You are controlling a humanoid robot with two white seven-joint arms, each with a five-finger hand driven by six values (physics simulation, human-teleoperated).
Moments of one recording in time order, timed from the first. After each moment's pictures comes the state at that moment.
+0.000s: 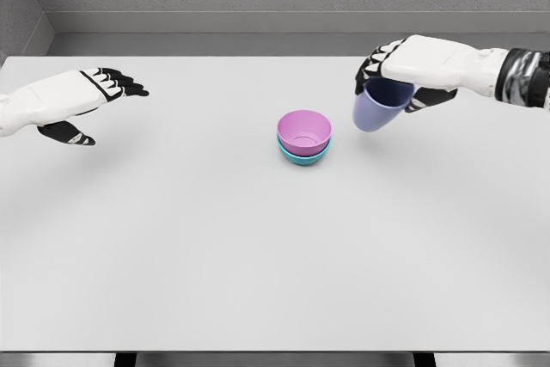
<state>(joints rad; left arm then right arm) -0.71 0.98 -0.79 -1.34 -0.35 -0.61 -0.19 -0.81 -0.82 0.66 -1.62 0.32 -0.35 0.61</state>
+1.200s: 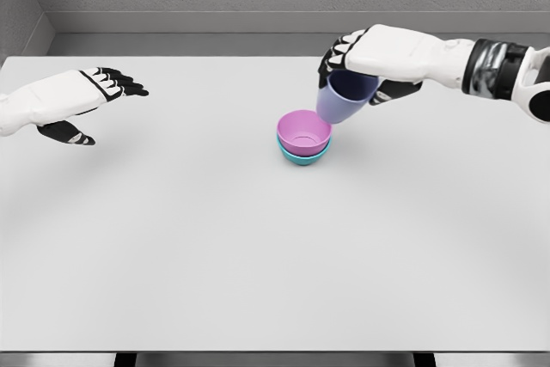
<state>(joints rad) -0.71 0.98 -0.79 -1.34 -0.35 -0.61 -0.19 -0.84 -0.72 0.66 -1.64 0.32 -0.35 0.61</state>
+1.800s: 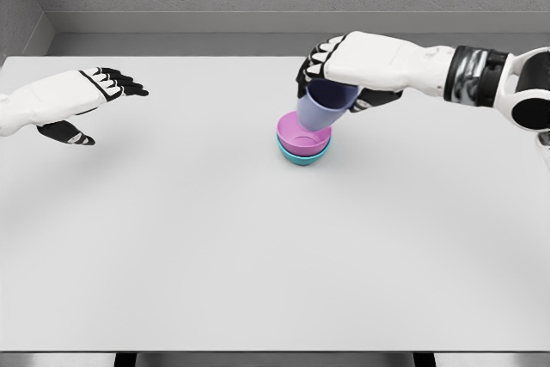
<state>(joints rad) -0.71 0.98 -0.79 -1.33 -0.35 -0.61 -0.19 -0.83 -0.69 0.68 -1.69 0.32 -0.35 0.61</state>
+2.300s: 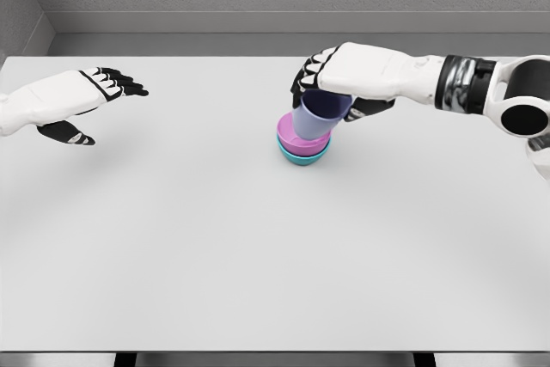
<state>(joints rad) -0.71 0.98 -0.79 -1.33 -0.35 -0.61 -0.19 -0.82 -0.68 0.70 -1.68 0.32 -0.35 0.61</state>
